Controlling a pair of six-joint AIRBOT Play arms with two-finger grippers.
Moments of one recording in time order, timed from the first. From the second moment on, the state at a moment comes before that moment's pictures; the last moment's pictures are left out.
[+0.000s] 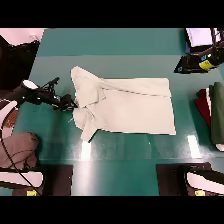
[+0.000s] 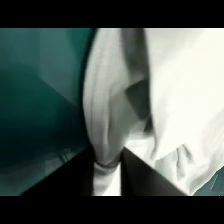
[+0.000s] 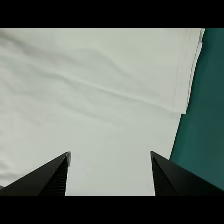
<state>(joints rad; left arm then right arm) 0.07 -1.57 1.04 0.85 -1.14 -1.22 0.01 -1.30 1.66 -1.35 1.51 1.54</state>
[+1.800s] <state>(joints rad) 0.05 -1.22 1.08 1.09 -1.35 -1.24 -0.47 -1.02 0.53 -1.01 1.19 1.28</state>
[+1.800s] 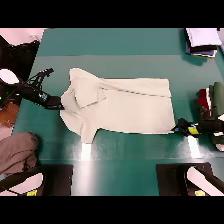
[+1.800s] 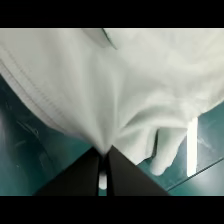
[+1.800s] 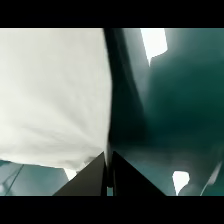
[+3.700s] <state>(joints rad) 0.05 -0.87 1.91 1.22 -1.37 -1.40 -0.47 -1.01 2.00 -0.90 1.56 1.62</state>
